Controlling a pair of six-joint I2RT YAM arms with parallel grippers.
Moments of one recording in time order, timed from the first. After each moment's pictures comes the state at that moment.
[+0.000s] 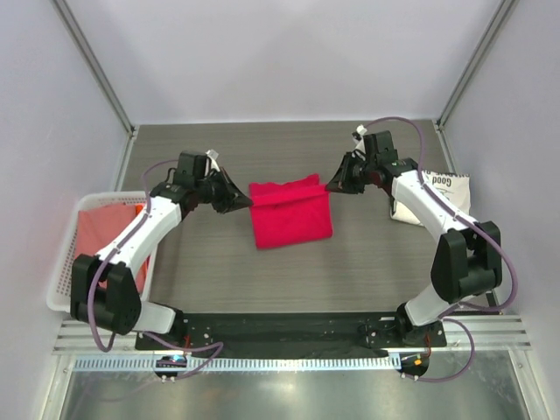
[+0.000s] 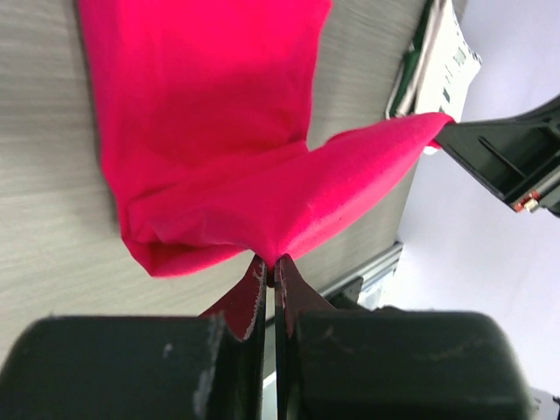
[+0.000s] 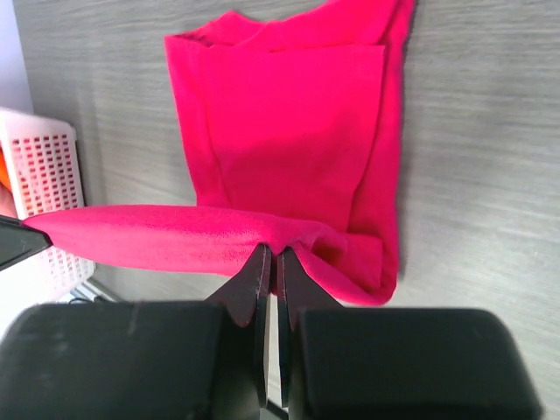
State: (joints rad) left arm -0.29 1.38 1.05 -0.44 0.47 -0.85; right arm 0.26 1.56 1.24 -0.49 -0.38 0.52
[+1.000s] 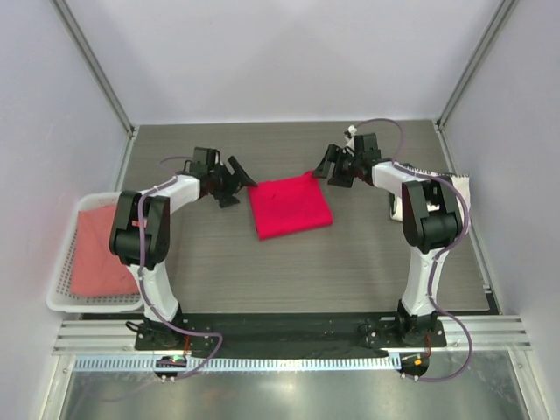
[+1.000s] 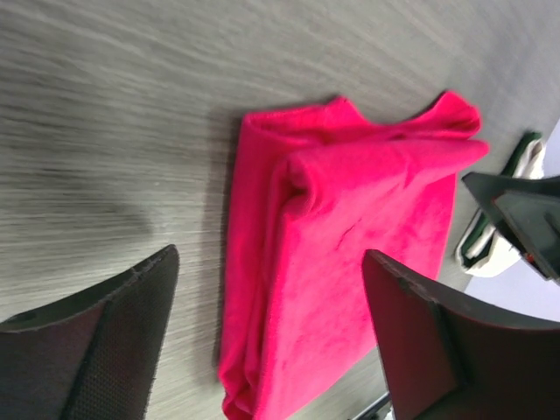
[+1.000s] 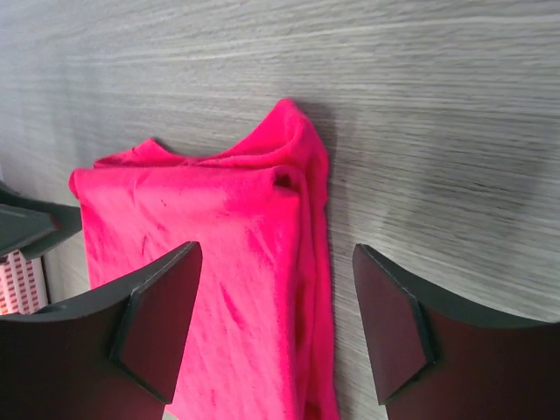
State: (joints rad) left arm -0.20 1.89 1.21 -0.17 0.36 -0.83; right arm 0.20 2.01 1.36 -0.09 -0.43 0.51
